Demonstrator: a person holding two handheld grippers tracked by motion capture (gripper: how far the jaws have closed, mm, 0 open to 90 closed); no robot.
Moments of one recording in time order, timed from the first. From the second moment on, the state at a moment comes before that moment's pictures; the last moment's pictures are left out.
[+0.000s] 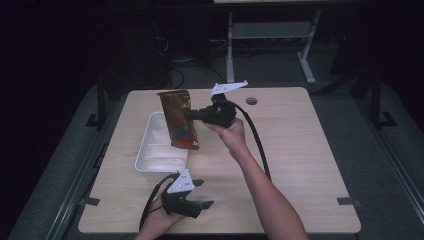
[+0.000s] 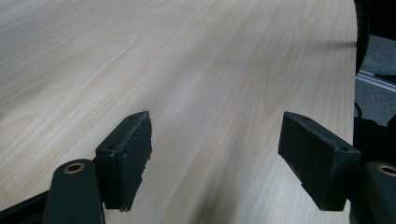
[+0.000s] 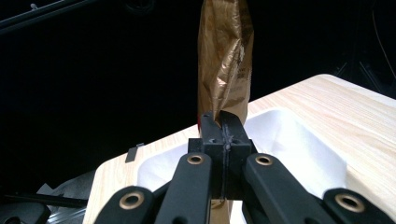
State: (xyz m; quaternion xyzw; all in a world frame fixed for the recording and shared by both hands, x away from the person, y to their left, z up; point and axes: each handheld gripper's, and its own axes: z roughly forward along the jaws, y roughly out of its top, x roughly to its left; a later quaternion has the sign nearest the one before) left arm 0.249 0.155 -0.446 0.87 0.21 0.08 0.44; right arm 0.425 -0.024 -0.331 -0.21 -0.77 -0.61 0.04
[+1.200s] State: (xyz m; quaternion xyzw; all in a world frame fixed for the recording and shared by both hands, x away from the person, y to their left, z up) left arm 0.249 0.155 -0.448 0.87 0.20 0.08 0.43; right arm 0.440 0.019 -0.358 -0.22 -0.77 -0.59 0.07
